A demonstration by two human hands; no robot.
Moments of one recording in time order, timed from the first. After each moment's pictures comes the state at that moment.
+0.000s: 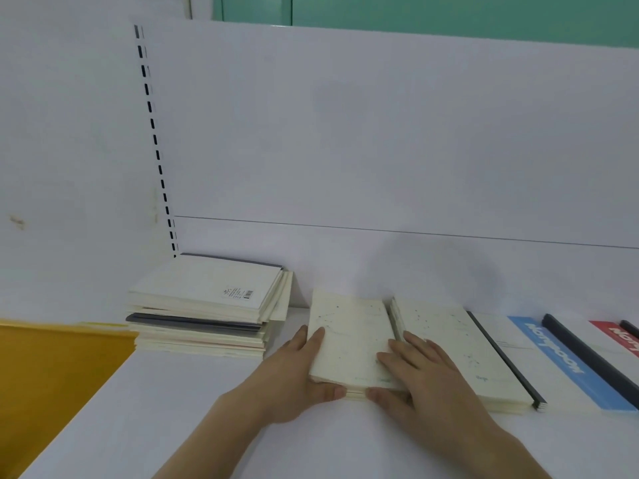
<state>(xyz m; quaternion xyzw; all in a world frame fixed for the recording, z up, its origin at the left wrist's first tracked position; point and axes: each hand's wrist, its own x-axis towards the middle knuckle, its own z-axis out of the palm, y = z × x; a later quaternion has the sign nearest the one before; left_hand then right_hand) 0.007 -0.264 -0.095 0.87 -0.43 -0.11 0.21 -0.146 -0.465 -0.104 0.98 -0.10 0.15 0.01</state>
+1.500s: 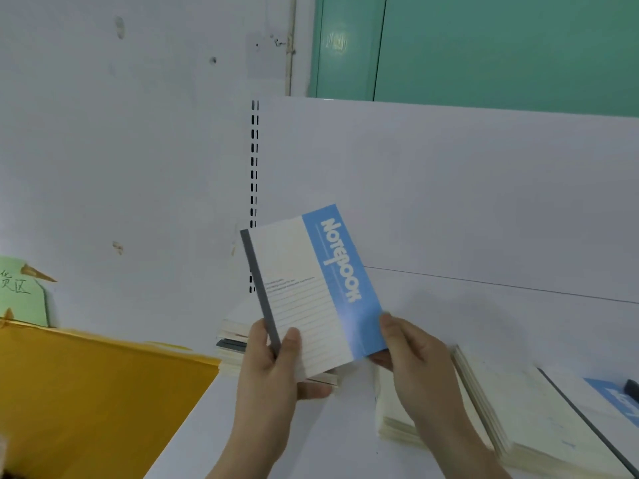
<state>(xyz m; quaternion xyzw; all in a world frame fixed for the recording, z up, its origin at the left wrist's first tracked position) -0.012 -0.162 -0.027 0.54 -0.13 0.02 0.83 -0.081 -0.308 0.003 0.72 -0.10 0.34 -0.59</state>
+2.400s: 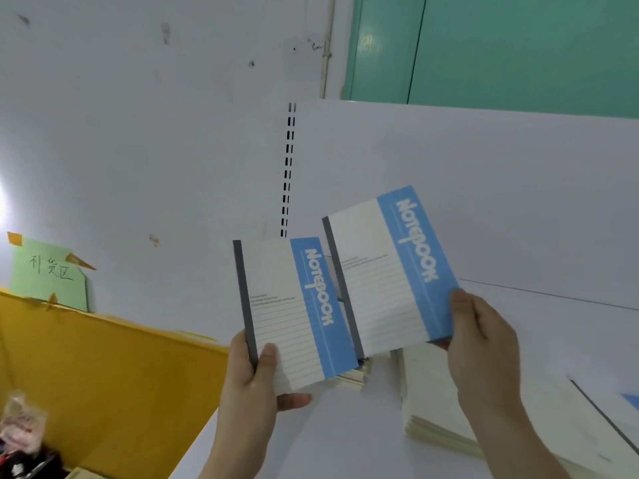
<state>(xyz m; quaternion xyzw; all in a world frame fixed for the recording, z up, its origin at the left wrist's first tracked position) -0.005 -0.109 -0.045 0.57 -0.05 0.05 0.82 -0.072 -0.322 0.018 0.71 -0.15 0.49 -0.48</state>
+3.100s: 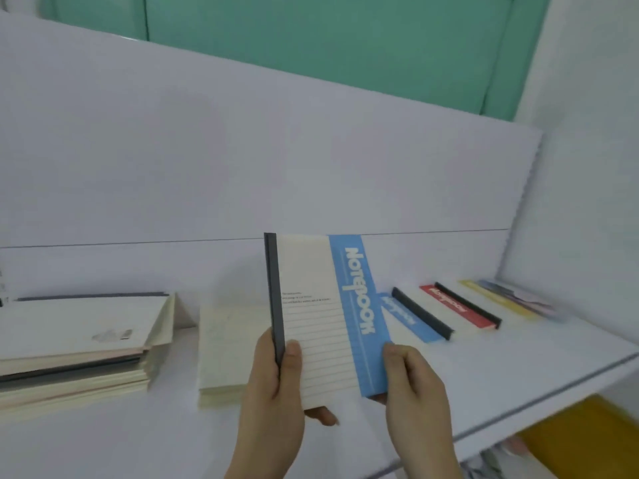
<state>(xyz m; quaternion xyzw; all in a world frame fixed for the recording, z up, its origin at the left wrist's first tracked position) -0.142 -0.291 -0.042 0.53 -0.32 -0.17 0.76 -0.252 -0.390 -0.049 0.66 -0.38 0.49 -0.43</state>
